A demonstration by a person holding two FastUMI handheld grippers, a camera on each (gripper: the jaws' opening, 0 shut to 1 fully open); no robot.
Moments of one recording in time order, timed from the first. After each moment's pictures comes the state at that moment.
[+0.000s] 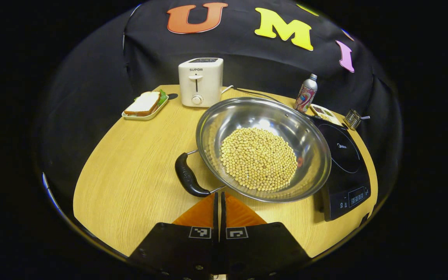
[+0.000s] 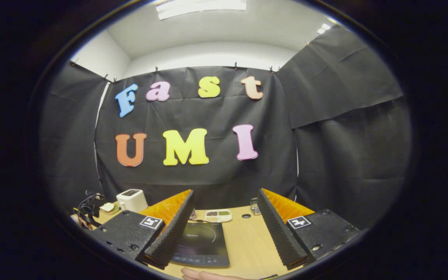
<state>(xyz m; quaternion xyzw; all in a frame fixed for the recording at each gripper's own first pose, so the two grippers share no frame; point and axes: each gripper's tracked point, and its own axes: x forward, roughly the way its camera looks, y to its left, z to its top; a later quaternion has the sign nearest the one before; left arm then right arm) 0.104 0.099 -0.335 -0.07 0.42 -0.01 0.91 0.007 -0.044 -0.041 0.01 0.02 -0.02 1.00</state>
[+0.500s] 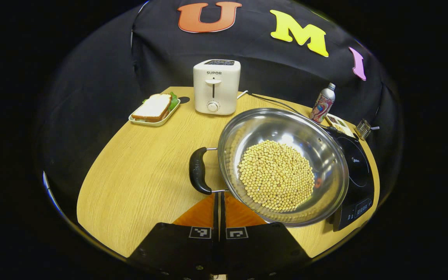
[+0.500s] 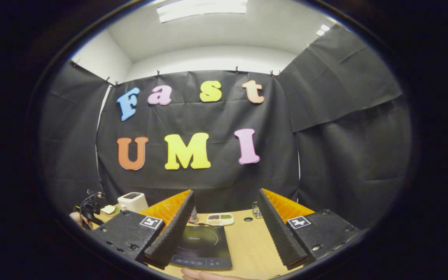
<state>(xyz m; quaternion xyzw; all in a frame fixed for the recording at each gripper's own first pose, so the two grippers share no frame) 0.141 0.135 -0.340 -0.08 0.41 0.02 0.91 0.010 -0.033 -0.040 0.00 -0.01 -0.01 1.00</state>
